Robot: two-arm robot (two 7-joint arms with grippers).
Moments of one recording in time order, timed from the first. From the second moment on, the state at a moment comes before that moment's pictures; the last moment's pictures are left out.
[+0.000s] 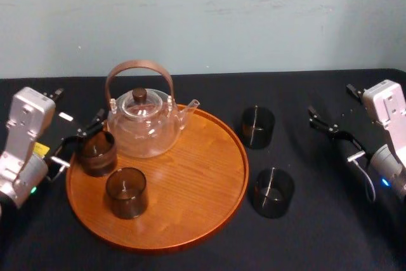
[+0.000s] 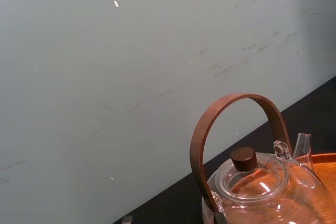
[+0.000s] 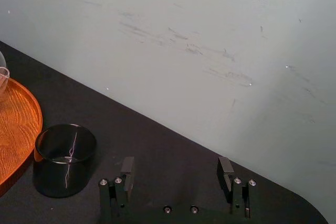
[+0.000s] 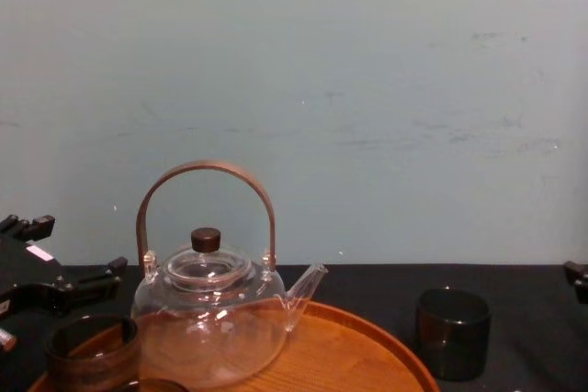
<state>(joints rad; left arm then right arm) -0.20 0.60 0.45 -1.41 -0.25 -0.12 0.03 0.20 0.60 -0.45 -1.41 0.25 -0.12 -0.03</state>
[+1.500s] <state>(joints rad) -0.20 0.60 0.45 -1.41 -0.25 -0.12 0.03 0.07 0.71 -0.33 -1.61 0.38 -0.03 0.14</state>
